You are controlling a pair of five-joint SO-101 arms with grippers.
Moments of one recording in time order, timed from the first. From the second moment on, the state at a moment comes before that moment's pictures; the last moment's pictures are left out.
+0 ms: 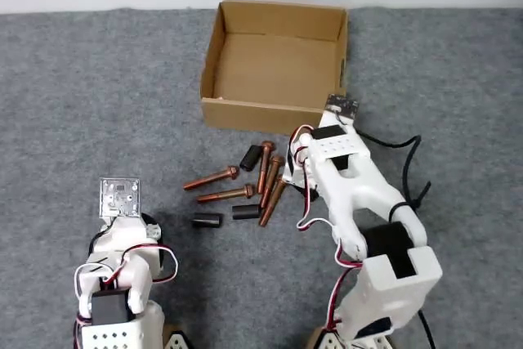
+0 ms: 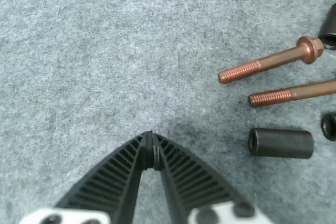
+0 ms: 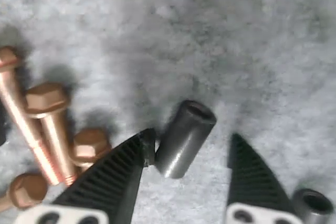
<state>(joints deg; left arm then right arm) -9.9 -103.4 97.6 66.2 3.3 -15.6 11.8 22.5 58.3 -35.2</state>
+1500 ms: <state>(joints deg) -9.9 -103.4 97.6 66.2 3.3 -8.4 -59.4 41.1 89.4 -21.8</state>
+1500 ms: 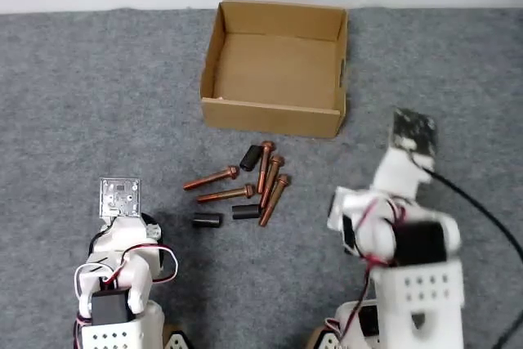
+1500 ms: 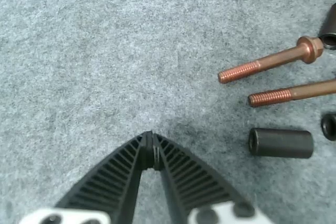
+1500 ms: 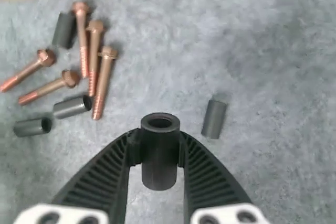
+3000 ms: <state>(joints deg) -3.3 -60.9 59.1 67.6 1.2 4.3 -78.0 58.7 87.6 -21.5</state>
